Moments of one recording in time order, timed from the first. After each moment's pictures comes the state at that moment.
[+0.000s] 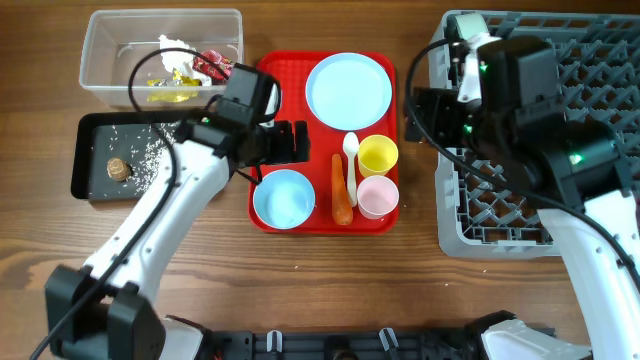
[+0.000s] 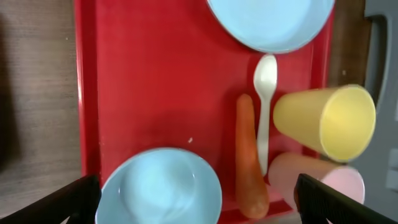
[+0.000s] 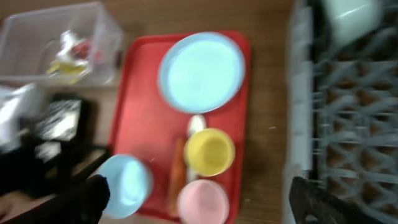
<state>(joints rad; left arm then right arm) -0.38 1.58 1.27 -0.83 0.14 -0.45 0.34 1.34 1.61 -1.11 -0.07 0.34</state>
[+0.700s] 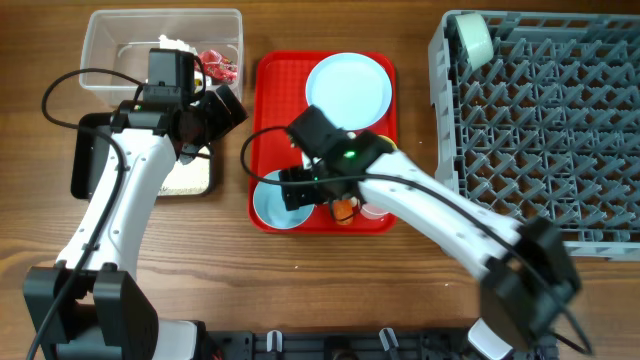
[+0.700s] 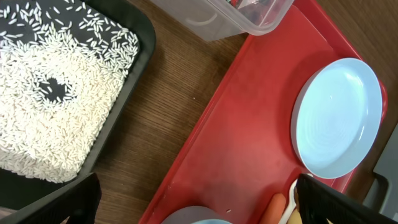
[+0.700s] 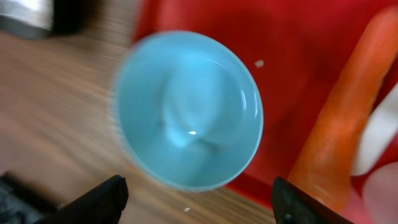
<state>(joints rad) -0.08 1.59 1.27 -0.78 0.11 -0.68 0.78 1.80 1.37 -0.82 -0.19 0.54</state>
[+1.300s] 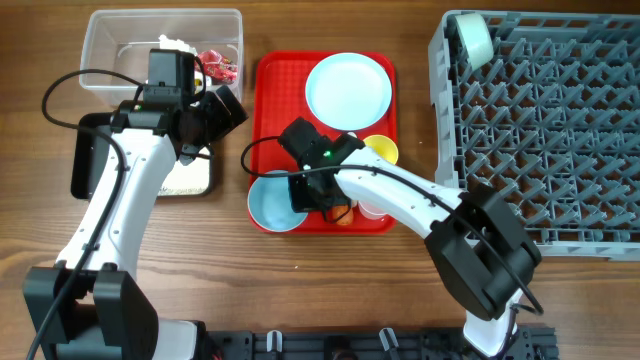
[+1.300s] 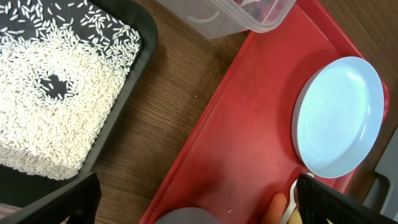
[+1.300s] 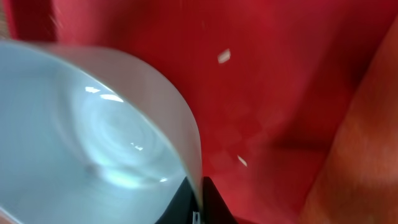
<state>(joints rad) -0.08 1.59 1.27 -0.79 0.11 -0.69 0.77 1.97 1.36 -0.76 -0.18 0.64</state>
